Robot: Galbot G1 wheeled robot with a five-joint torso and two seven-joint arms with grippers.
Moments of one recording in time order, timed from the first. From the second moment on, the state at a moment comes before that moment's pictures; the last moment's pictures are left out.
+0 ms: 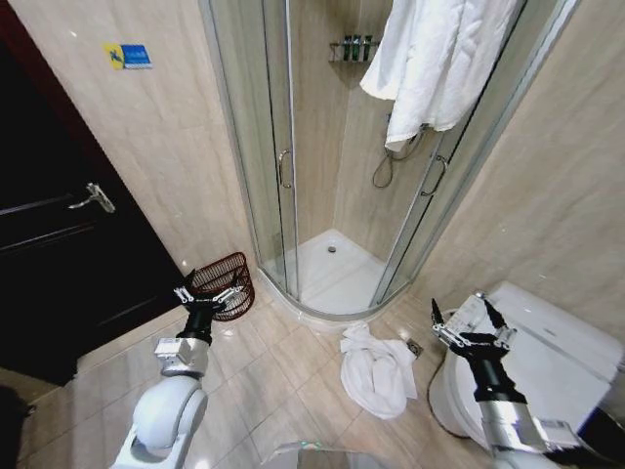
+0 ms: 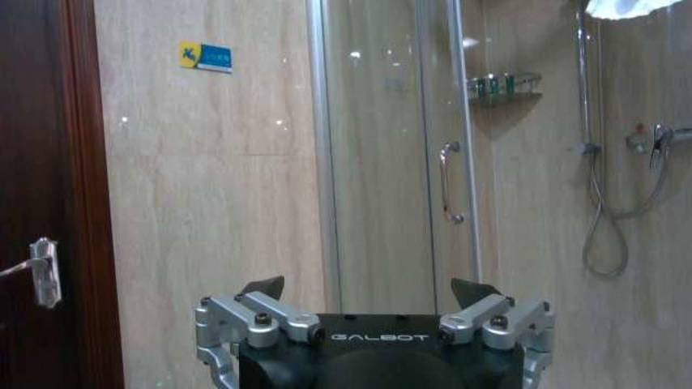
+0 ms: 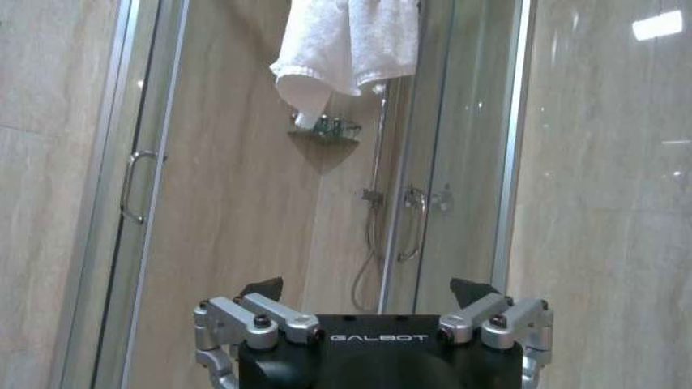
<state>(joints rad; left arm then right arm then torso) 1.61 -1.32 -0.61 -2.35 -0.16 0.11 -0.18 -1.90 1.46 0.83 2.40 0.18 0.18 -0.06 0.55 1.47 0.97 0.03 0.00</state>
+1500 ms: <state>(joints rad) 1.55 -1.26 -0.53 -2.28 -0.29 0.05 -0.15 -1.81 1.53 0.89 2.33 0.13 0.10 0.01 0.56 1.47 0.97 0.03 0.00</state>
